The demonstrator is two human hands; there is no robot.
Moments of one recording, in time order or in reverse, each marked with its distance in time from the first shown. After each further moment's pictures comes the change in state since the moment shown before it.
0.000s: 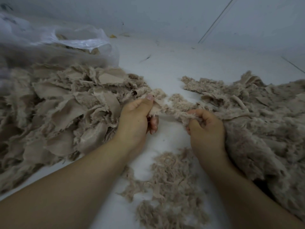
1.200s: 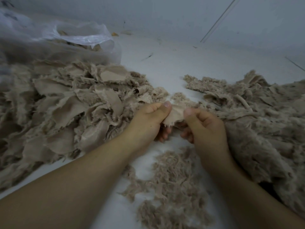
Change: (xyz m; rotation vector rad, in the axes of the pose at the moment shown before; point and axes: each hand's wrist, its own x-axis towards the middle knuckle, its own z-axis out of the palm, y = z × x) left_hand -0.005 -0.004 0.002 0.205 -0.293 -0.094; right_hand -0.011 -0.021 0.000 0.262 -0.161 0.079
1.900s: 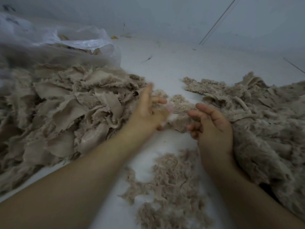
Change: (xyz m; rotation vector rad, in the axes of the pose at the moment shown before) left_hand 0.009 0.008 -0.008 0.188 0.134 0.087; right_hand 0.006 -0.002 -0.002 0.155 0.161 0.039
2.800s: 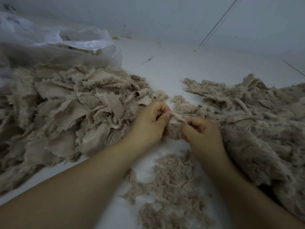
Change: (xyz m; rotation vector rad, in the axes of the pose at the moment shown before) left_hand -0.008 0.004 0.012 0.143 -0.003 0.051; right_hand -0.006 0.005 -0.001 -0.372 -0.279 -0.165
